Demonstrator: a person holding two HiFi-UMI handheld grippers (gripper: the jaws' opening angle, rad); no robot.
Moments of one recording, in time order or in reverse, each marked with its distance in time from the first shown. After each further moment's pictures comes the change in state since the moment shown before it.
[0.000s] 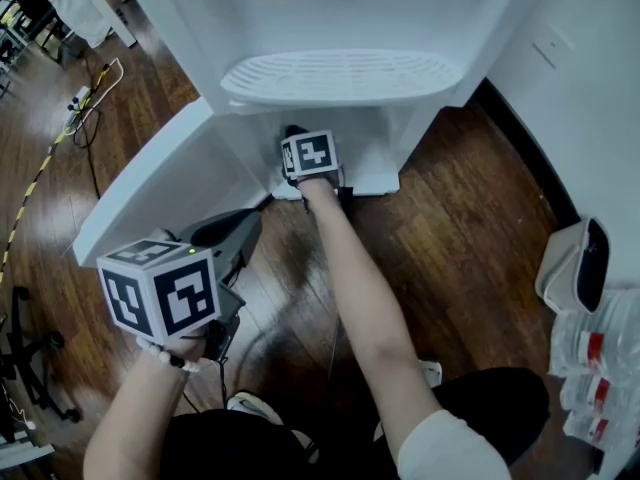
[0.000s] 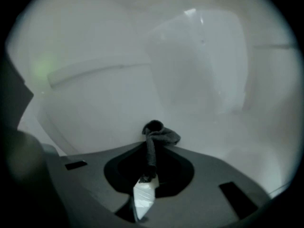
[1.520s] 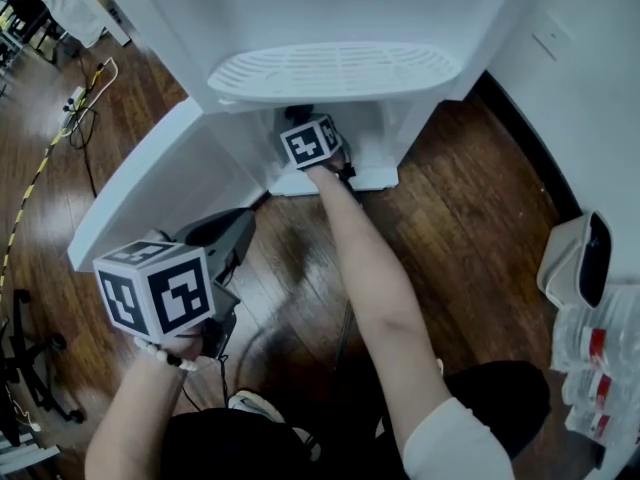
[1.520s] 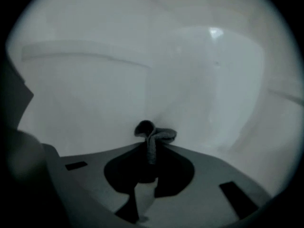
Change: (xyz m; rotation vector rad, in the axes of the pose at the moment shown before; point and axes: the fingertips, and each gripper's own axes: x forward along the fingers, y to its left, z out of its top) left arm 0.007 0.010 -0.004 -0.022 0.011 0.013; right arm 0.010 -0.047 0.012 -0.291 0.022 -0.207
